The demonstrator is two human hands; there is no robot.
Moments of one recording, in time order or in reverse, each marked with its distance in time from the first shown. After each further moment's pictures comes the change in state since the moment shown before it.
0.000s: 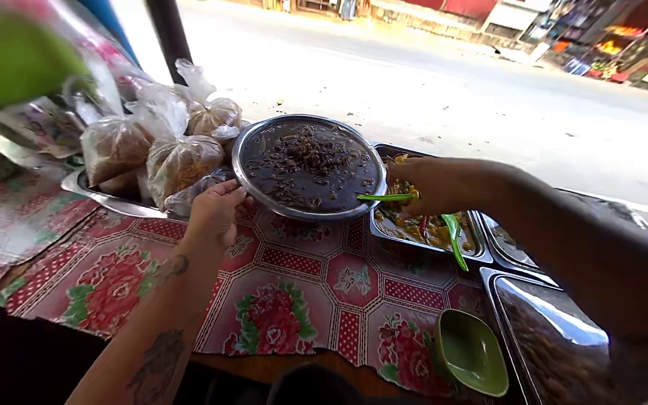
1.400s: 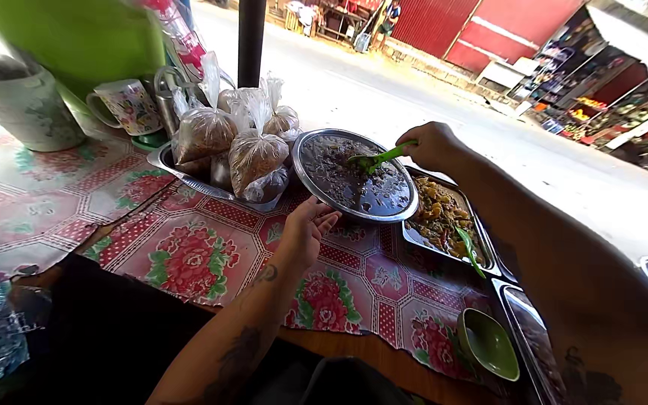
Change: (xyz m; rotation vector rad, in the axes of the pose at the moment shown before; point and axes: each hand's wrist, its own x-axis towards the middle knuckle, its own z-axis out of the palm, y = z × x) left_hand -0.051 -0.014 -0.009 -0.567 -0.351 -0.186; right_hand 0.087 -0.038 -0.042 0.126 0.493 0.100
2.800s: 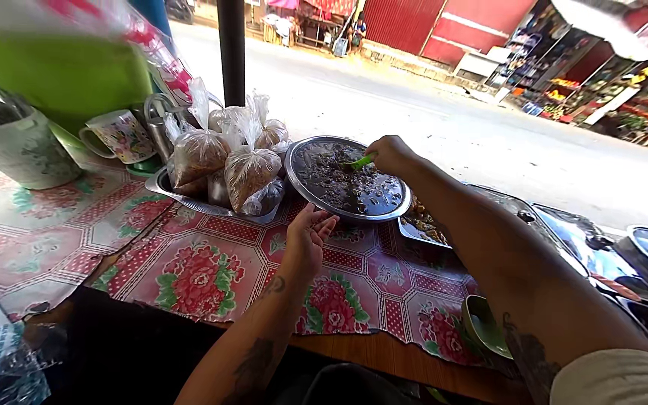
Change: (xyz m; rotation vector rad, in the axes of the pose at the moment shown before) left_hand -0.005 0.000 0.006 -0.095 0.046 0.013; right_hand 0.029 -0.006 0.046 -0.059 -0.083 0.076
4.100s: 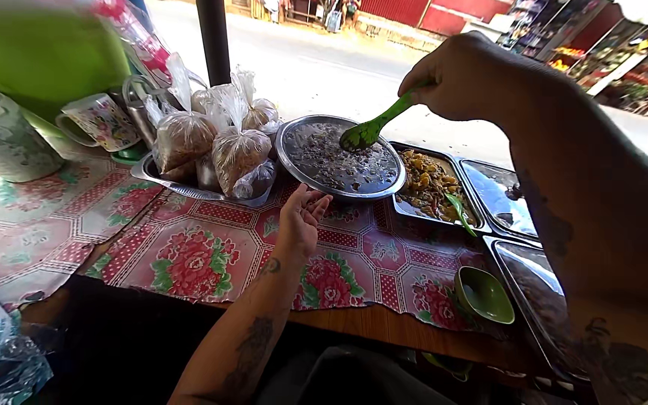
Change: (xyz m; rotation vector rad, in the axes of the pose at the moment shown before) left_hand 0.000 -0.008 -0.005 0.039 -0.065 0.046; right_hand -0.107 -0.052 -0.132 -0.150 0.129 -0.168
